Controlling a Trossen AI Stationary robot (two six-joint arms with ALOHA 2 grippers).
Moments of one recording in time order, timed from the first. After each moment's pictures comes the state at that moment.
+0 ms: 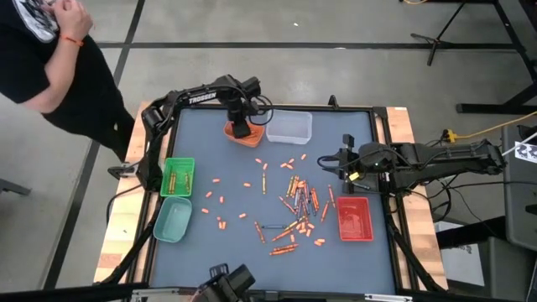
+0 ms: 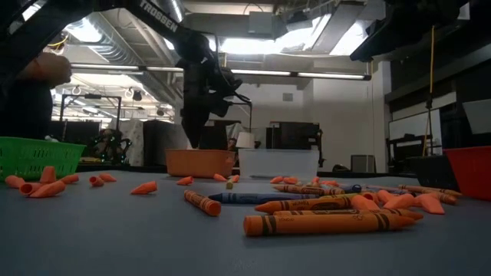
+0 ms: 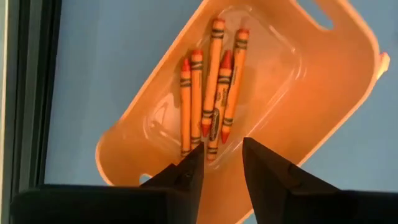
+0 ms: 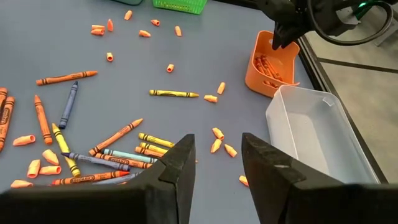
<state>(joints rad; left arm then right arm) 0.68 2.03 1.66 -1.13 0.07 0.34 0.07 0.85 0.74 -0.46 0.19 -0.14</state>
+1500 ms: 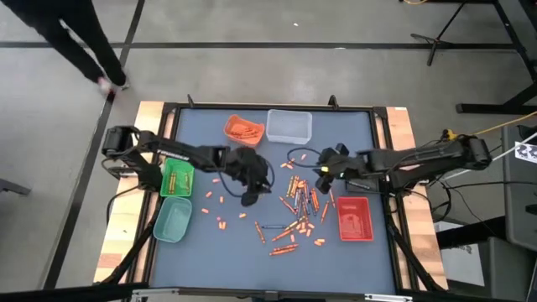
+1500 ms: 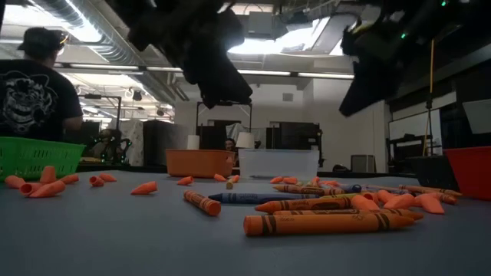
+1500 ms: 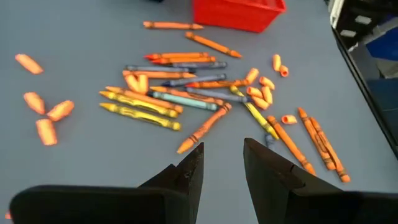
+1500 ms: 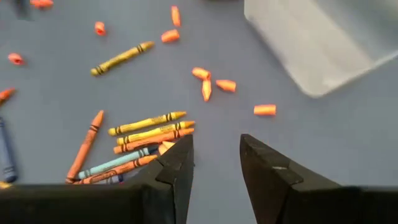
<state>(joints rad) 0.02 1.61 0.92 0.04 0.22 -0.15 0.07 1.19 0.74 -0.46 0.34 0.49</state>
